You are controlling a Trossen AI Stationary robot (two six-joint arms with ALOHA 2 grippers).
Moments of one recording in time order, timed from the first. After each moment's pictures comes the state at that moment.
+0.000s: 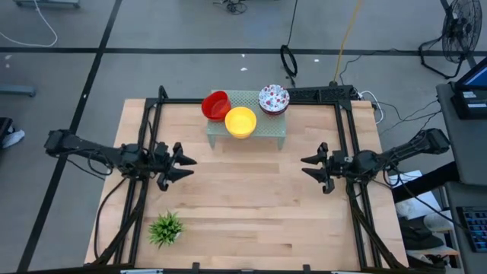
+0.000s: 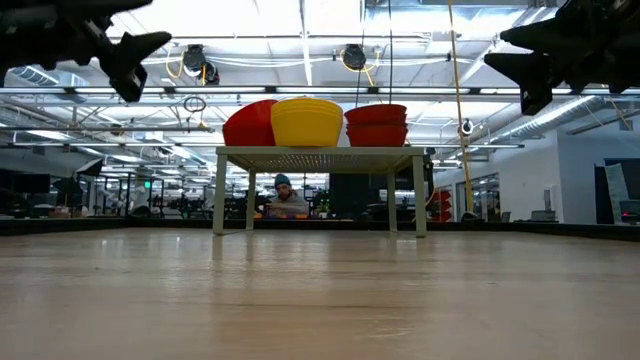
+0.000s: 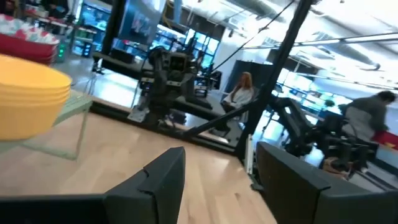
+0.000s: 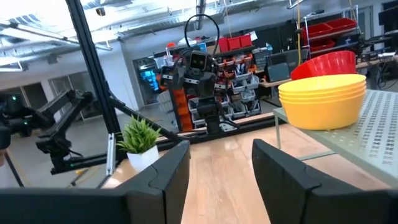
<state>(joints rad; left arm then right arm) -0.20 0.48 0.13 0.50 -0.06 -0.36 0.32 0.47 0.01 0.63 0.37 0.18</state>
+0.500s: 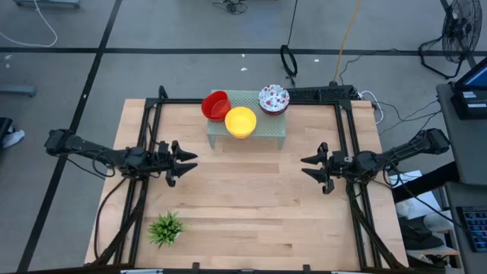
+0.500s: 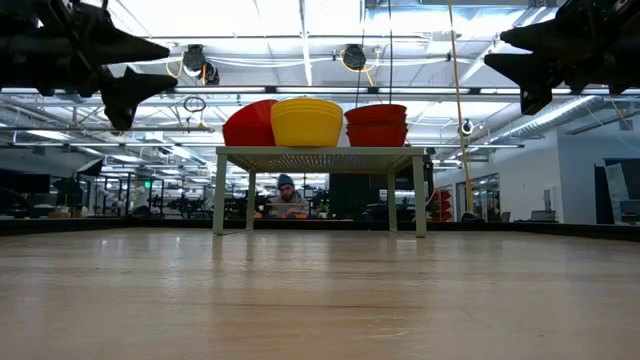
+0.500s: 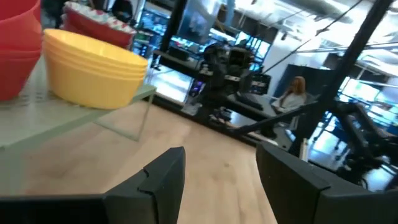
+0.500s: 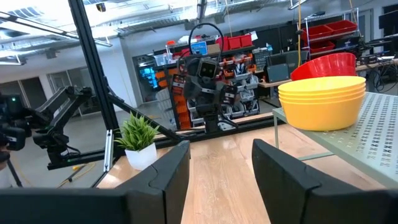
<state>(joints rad) -0.21 0.48 0.04 0.53 -0.29 -0.38 0.32 0.47 0.01 0.62 0.37 0.15</state>
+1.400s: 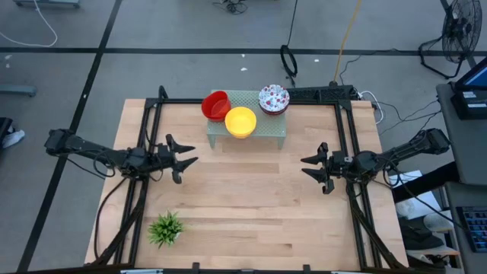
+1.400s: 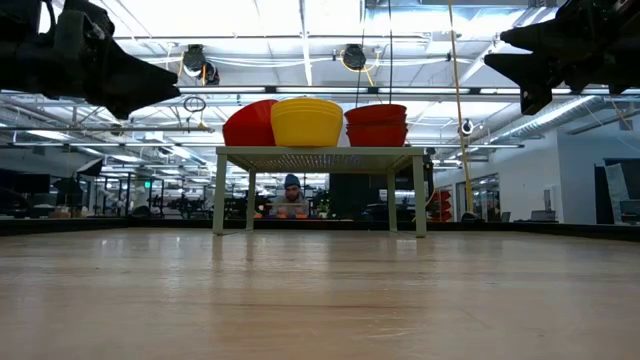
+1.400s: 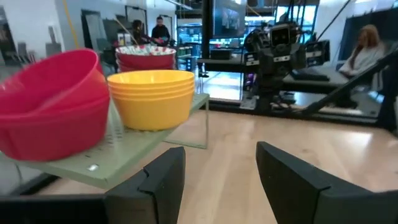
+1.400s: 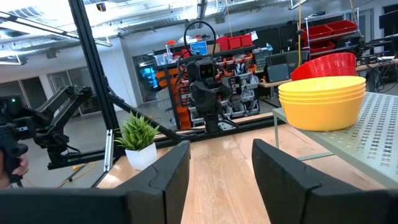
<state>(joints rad) -0.21 0.48 0.04 0.49 -0.47 -0.02 0.32 0.47 0.01 0.62 0.36 0.15</state>
